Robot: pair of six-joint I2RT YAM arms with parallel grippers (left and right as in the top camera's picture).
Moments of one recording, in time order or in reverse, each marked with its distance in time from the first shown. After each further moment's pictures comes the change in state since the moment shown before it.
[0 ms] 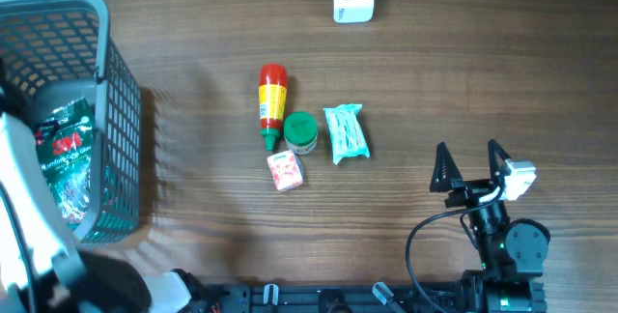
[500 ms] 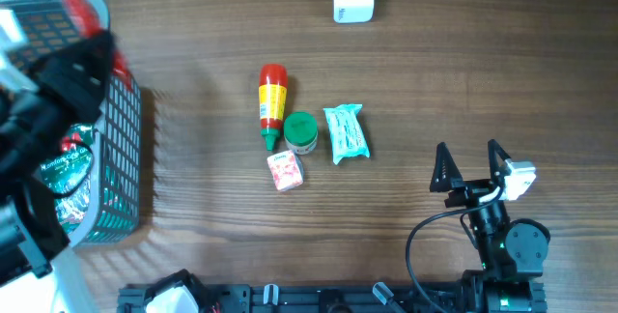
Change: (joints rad) left arm -0.105 -0.477 0.004 0.262 1.426 0.476; right arm 0.000 0.000 0.000 0.000 0.000 0.000
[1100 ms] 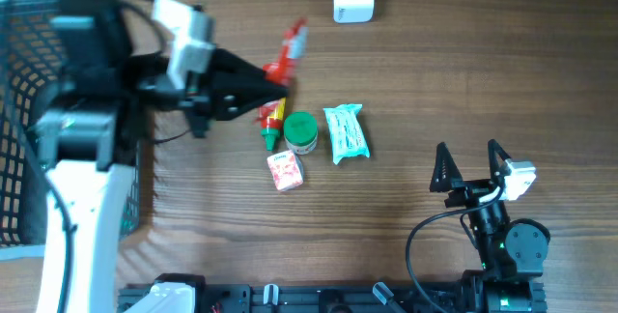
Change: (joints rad) left arm -0.584 0.255 0.000 0.061 0.583 0.644; right arm 0.000 0.000 0.000 0.000 0.000 0.000
